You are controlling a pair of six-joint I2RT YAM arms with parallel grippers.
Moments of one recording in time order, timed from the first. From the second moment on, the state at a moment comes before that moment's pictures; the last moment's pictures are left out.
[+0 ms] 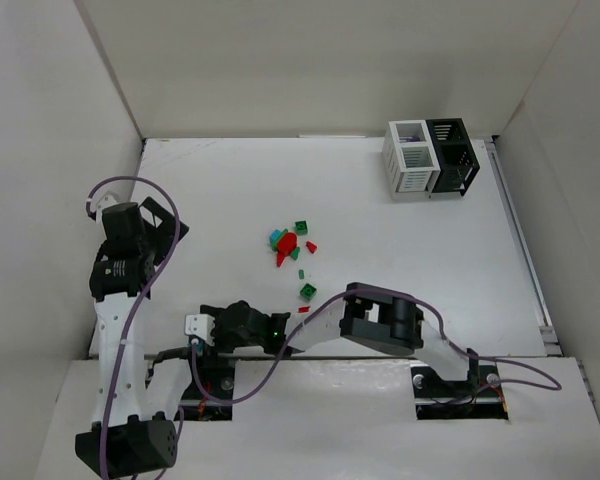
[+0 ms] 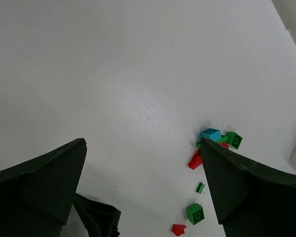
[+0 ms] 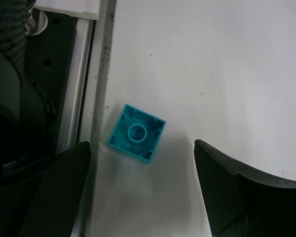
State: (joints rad) left arm 0.16 0.85 0.97 -0.79 -0.07 -0.67; right arm 1.38 2.28 1.37 0.55 -0.10 -0.27
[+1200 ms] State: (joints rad) left arm 0.16 0.79 0.92 -0.79 -0.03 -0.65; right arm 1.40 2.27 1.21 0.90 0.03 -0.18
